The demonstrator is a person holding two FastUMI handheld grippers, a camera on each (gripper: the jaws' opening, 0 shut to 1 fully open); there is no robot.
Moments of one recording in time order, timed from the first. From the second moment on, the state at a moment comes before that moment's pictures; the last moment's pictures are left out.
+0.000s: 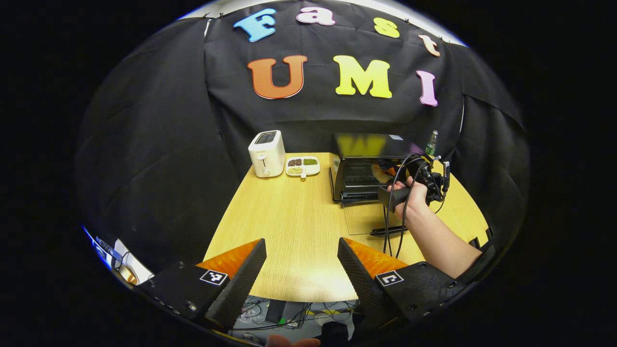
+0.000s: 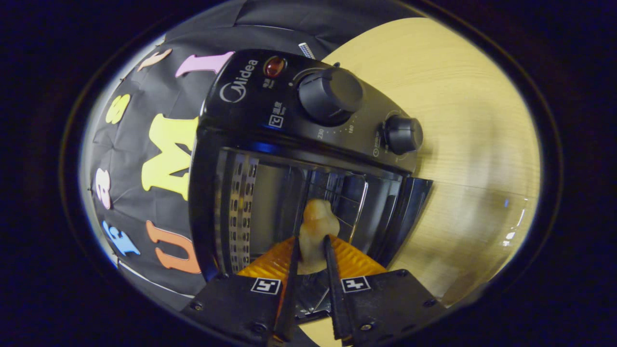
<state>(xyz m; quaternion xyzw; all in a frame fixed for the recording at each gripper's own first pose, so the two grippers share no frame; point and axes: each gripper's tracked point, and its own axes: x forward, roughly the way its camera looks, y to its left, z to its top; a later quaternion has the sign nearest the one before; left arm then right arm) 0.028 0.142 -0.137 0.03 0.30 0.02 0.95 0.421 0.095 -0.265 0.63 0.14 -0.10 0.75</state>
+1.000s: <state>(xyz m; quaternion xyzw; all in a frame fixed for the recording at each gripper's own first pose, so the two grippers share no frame) 0.009 0.063 -0.128 -0.02 0.25 -0.06 0.97 0.261 0.062 -0.233 0.51 0.19 -0.09 0.83</state>
